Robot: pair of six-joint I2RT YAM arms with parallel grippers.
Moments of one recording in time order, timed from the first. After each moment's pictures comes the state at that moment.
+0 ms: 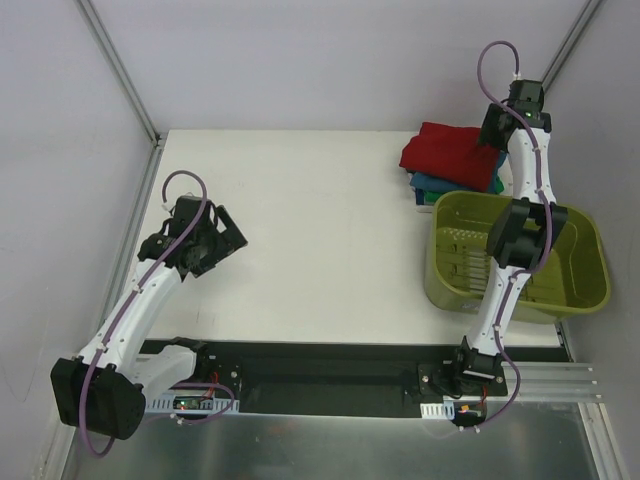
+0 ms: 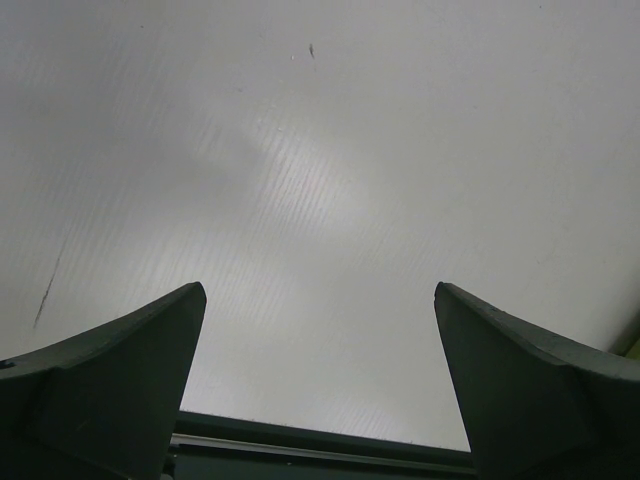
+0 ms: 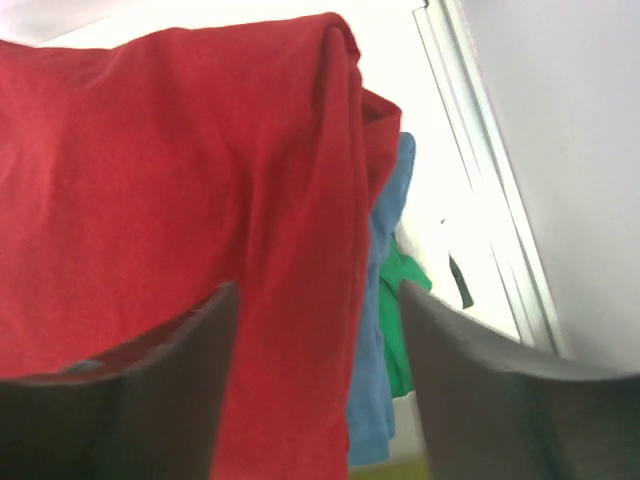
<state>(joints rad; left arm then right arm) -0.21 1.02 0.87 -0.79 -0.07 -0.77 -0.16 2.25 2.30 -0.83 0.13 0.10</state>
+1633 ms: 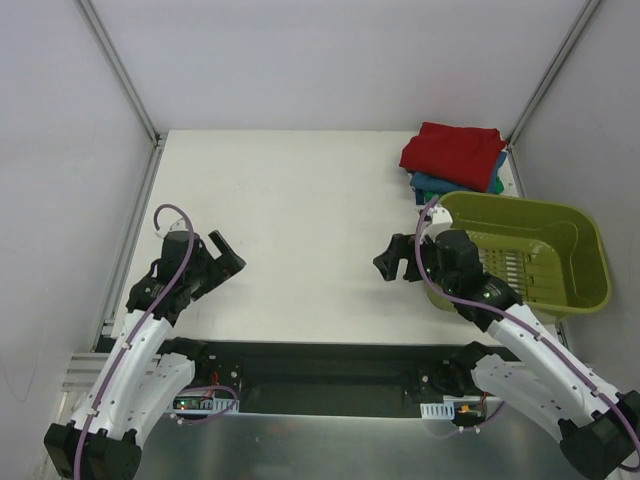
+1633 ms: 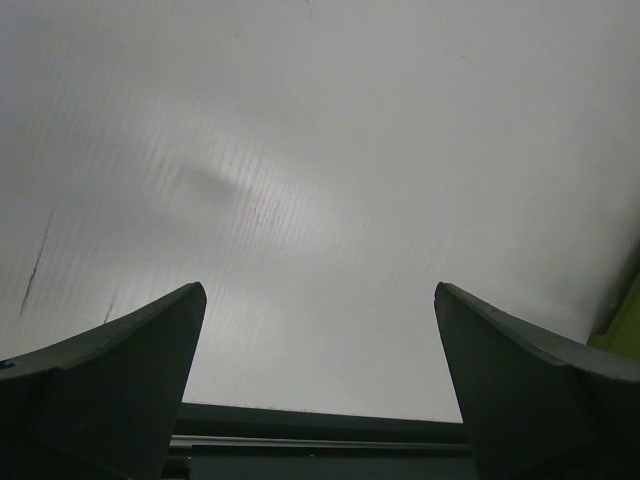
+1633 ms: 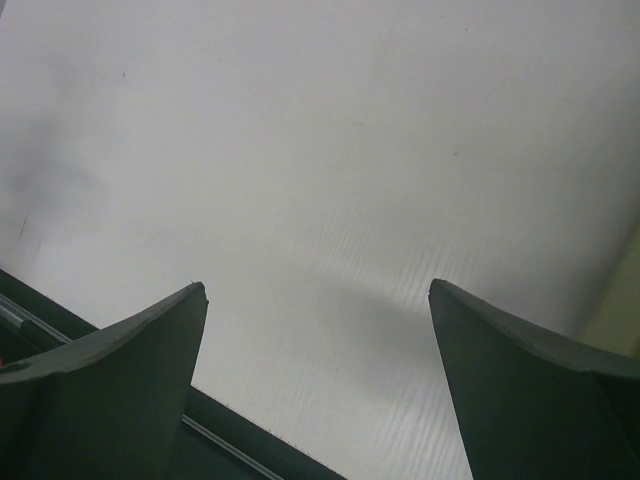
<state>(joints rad) -0.21 0.68 0.64 -0.76 -0.01 -0.77 0.58 0.79 0.67 -0.38 0.00 0.41</state>
